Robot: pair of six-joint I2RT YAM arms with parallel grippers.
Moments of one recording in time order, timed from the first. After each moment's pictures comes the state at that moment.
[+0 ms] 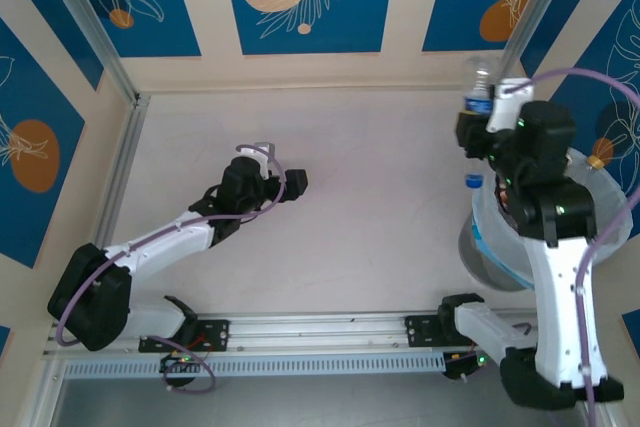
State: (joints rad) left arm -0.61 1.31 0.73 0.12 -0.01 -0.52; right arm 0.06 0.94 1.53 -0.92 0.09 0.03
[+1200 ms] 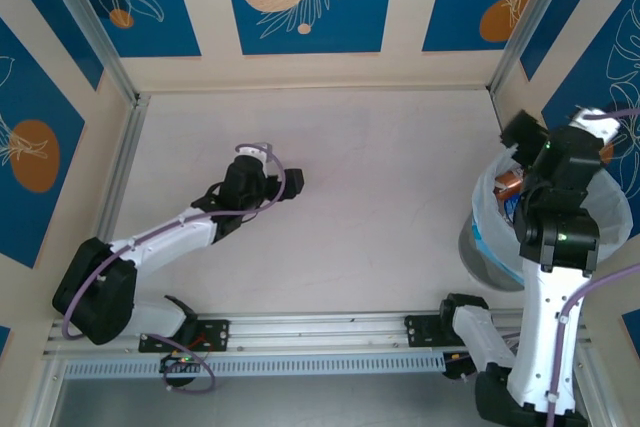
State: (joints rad) left arm -0.59 1.34 0.77 0.03 -0.11 -0.52; right arm -0.12 0.85 1.38 -0.81 0.31 0.30
